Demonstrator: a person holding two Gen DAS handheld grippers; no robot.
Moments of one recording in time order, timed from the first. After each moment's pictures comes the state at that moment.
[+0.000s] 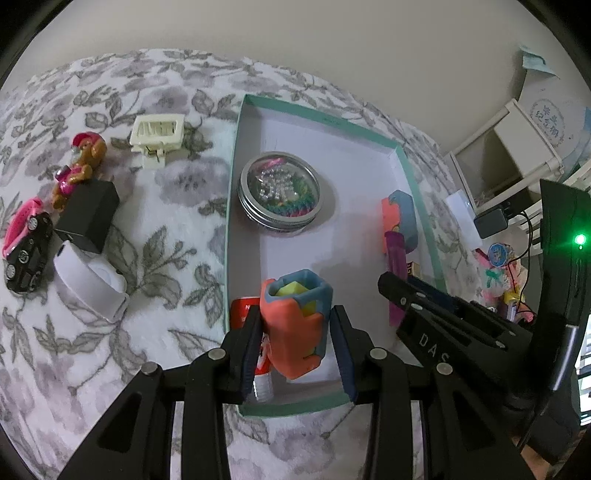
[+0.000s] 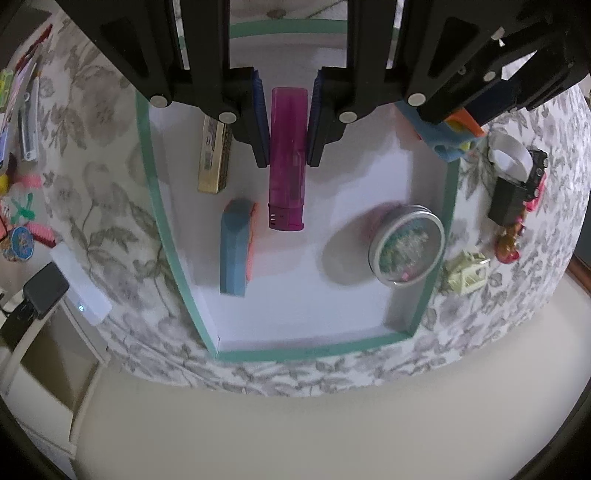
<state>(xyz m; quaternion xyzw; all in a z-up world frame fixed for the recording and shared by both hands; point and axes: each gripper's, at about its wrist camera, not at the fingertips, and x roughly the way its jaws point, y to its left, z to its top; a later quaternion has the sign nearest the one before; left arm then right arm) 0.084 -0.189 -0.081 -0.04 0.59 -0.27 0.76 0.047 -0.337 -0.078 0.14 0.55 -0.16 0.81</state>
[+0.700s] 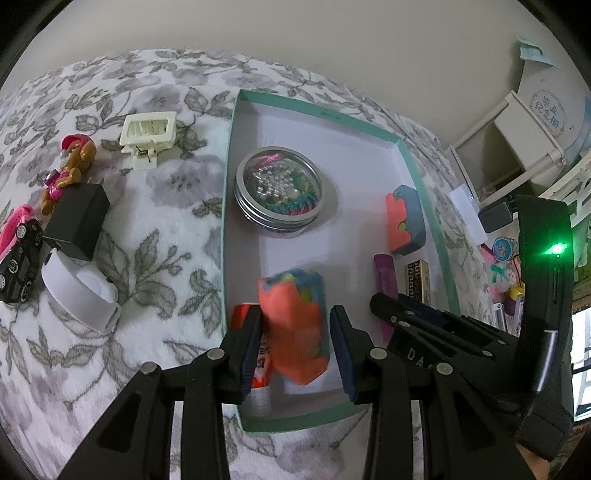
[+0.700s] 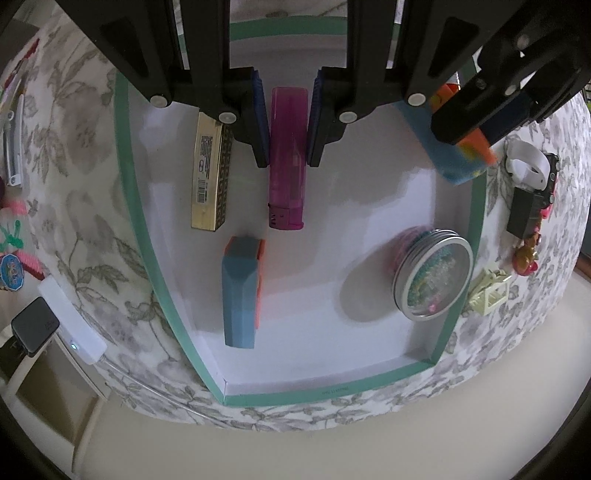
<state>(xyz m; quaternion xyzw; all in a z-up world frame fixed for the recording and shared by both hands) 0.087 -0.195 -0.091 -0.03 0.58 -0.27 0.77 0.044 -0.342 -0.106 0.16 0.59 -0.17 0.78</state>
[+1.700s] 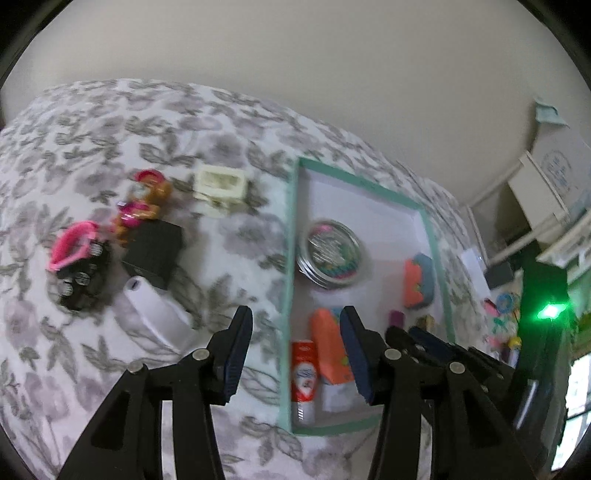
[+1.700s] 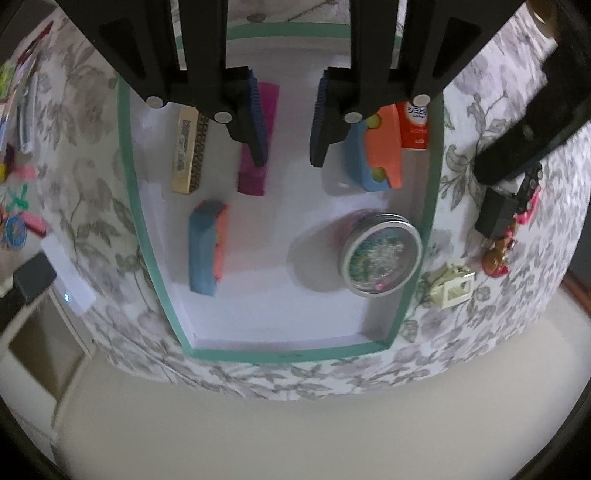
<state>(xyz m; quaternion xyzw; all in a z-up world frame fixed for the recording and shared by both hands) 0.099 -0.144 -0.052 -0.08 0.53 -0.21 0.82 0.056 -0.314 -0.073 0.11 0.56 -0.14 0.81</state>
